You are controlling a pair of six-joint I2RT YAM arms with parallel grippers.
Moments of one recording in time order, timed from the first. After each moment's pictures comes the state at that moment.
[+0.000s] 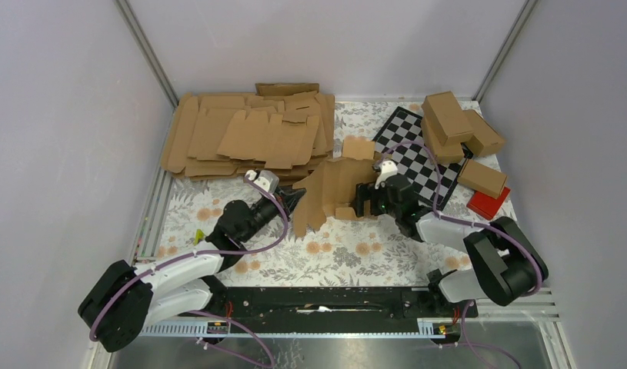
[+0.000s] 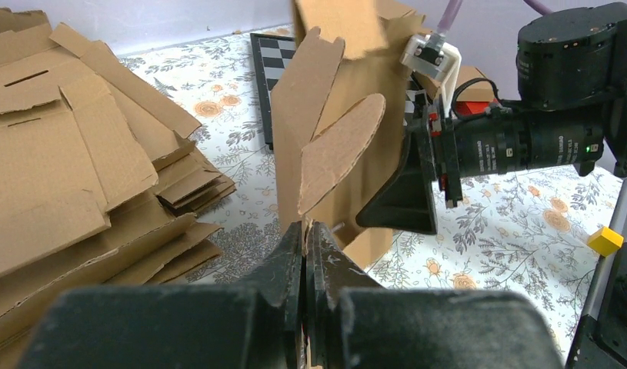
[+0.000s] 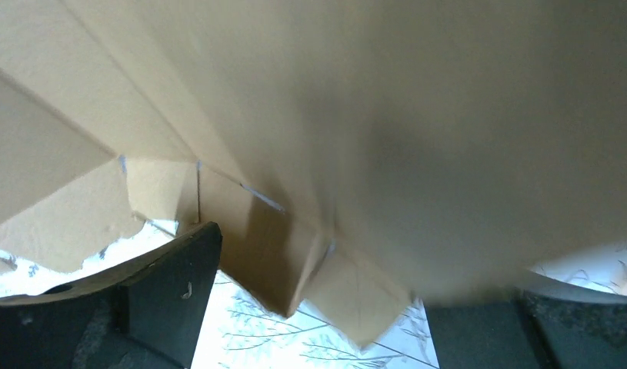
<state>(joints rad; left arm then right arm) -0.70 1.01 0.29 0.79 0.10 -0.22 0.47 1.38 0.46 0.34 -0.07 0.26</state>
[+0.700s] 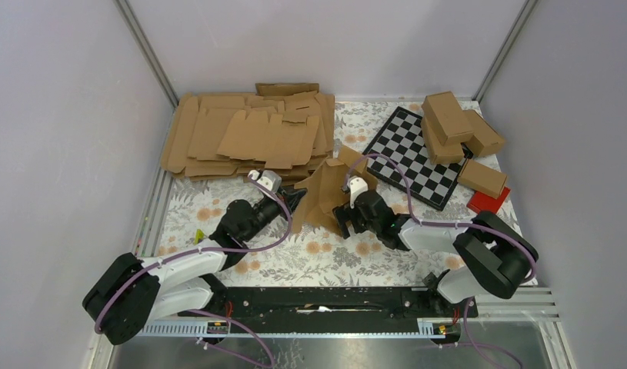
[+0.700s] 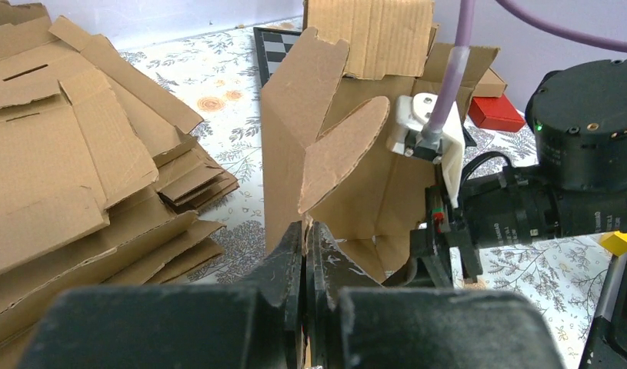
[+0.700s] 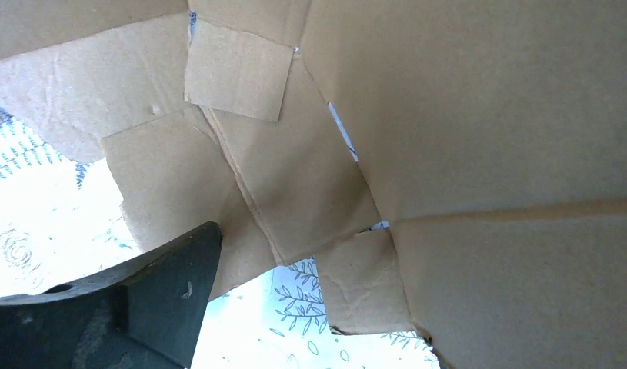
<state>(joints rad) -0.70 1.07 0.29 0.84 0.09 -0.21 0.76 1.44 0.49 0.25 0.11 0.15</state>
